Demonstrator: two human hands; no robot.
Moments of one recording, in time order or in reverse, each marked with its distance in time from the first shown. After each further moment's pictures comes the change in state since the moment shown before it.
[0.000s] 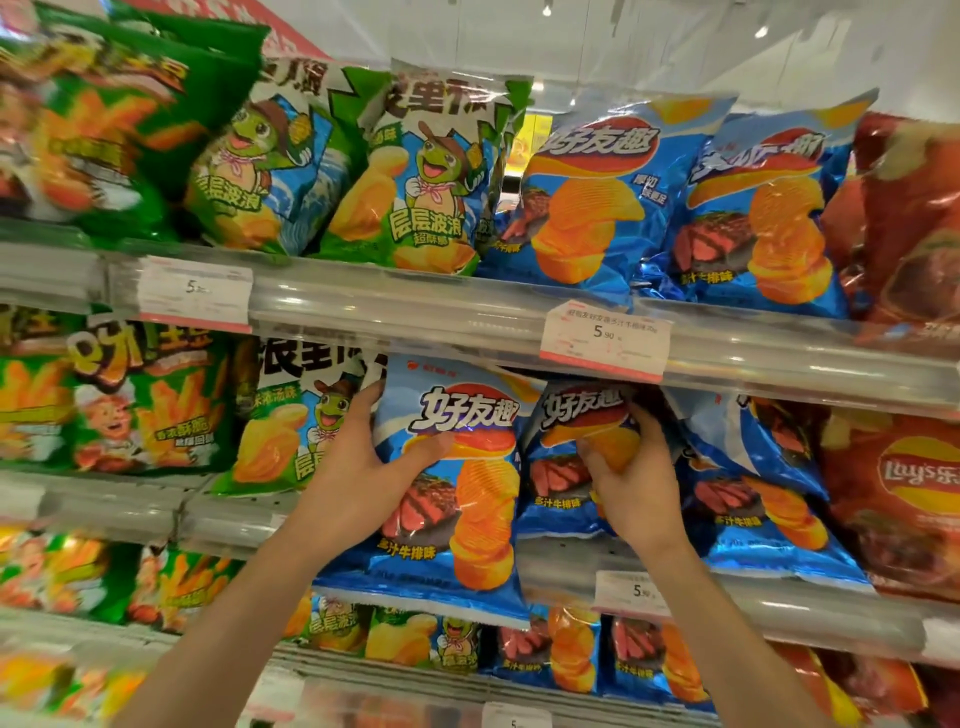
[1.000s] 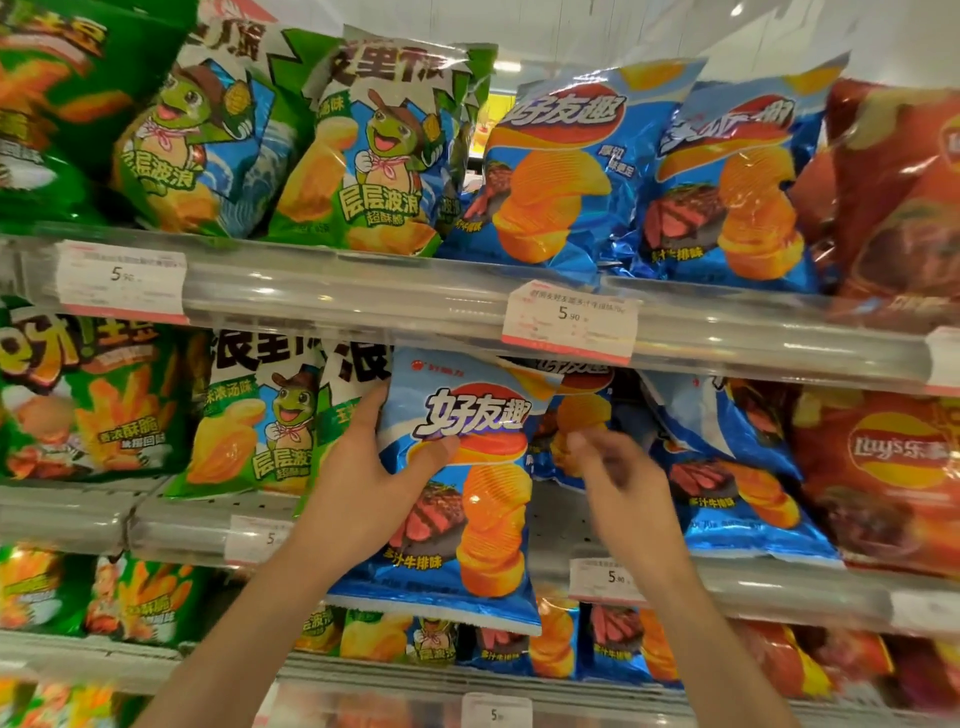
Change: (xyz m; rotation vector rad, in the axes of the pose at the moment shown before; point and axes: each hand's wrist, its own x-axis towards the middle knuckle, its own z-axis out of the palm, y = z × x) left_hand -0.004 -0.005 0.032 0.043 -0.034 0.084; right_hand -0.041 -0.024 -0.023 0.138 -0.101 0.095
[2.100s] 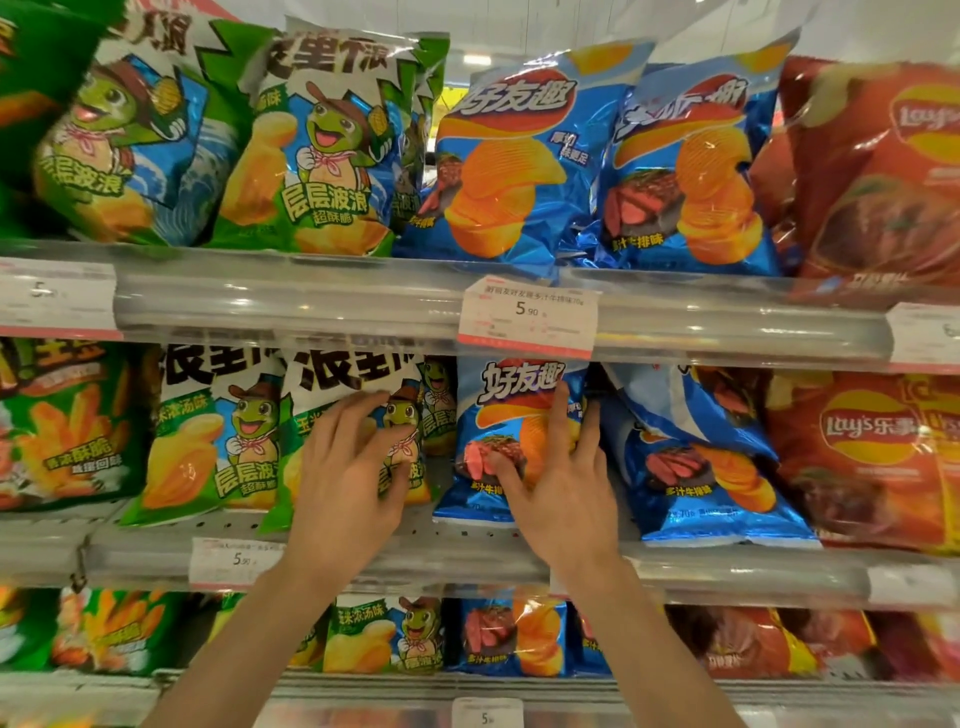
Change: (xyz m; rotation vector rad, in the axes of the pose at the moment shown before) left_hand 0.025 -0.050 0.021 0.724 0.149 0.514; right_hand 0.009 0.016 0.033 -0.664 0.041 -0.113
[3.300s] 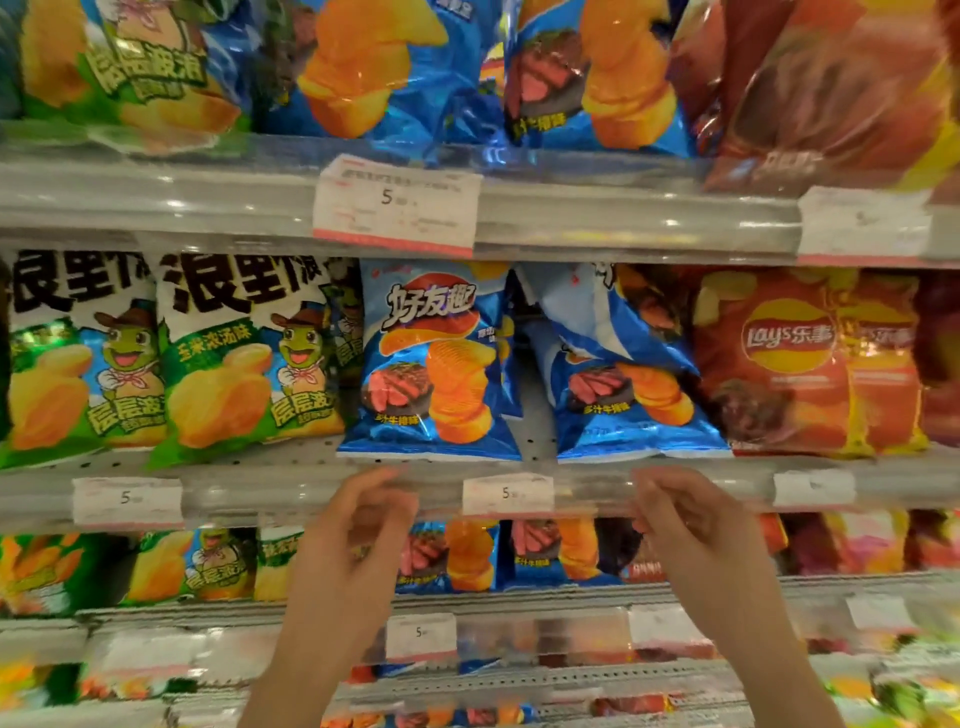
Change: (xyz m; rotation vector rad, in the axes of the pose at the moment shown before) left_hand -0.088 0.117 0.010 -0.744 -0.170 -0.624; right_hand -0.095 0.137 -0.098 0.591 0.032 0.256
